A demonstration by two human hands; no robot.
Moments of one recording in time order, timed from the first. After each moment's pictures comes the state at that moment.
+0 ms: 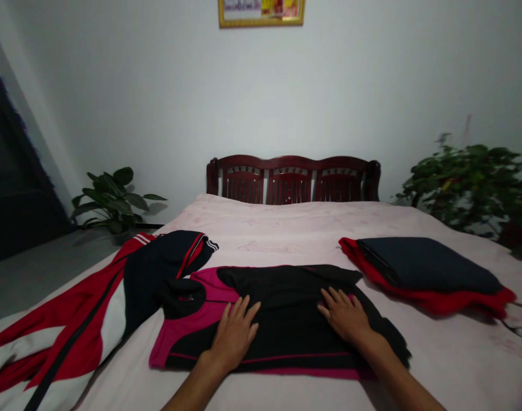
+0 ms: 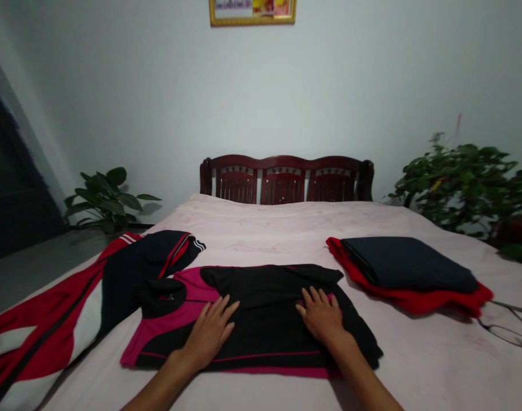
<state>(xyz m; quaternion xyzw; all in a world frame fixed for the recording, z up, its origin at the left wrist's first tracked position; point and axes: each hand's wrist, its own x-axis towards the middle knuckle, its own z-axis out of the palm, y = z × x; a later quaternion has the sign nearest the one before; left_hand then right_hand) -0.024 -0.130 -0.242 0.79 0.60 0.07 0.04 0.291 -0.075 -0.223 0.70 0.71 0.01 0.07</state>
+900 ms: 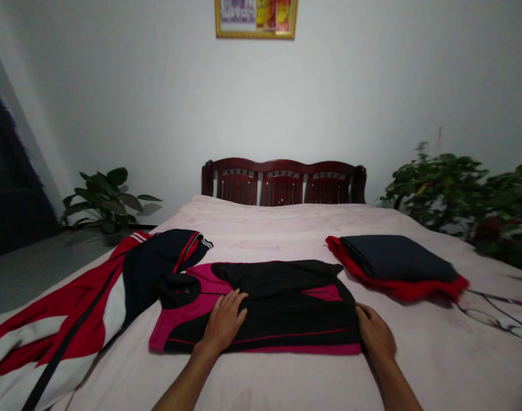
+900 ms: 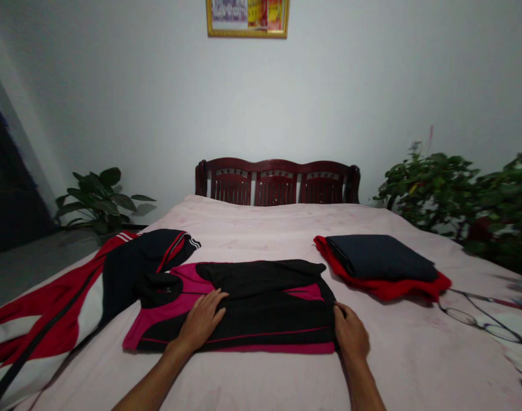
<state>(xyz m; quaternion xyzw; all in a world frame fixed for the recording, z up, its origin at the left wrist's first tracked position) -0.027 -0.130 -0.249 0.77 0.61 0.16 0.04 0.383 -0.124 -0.255 0.82 0.43 -0.19 -0.32</state>
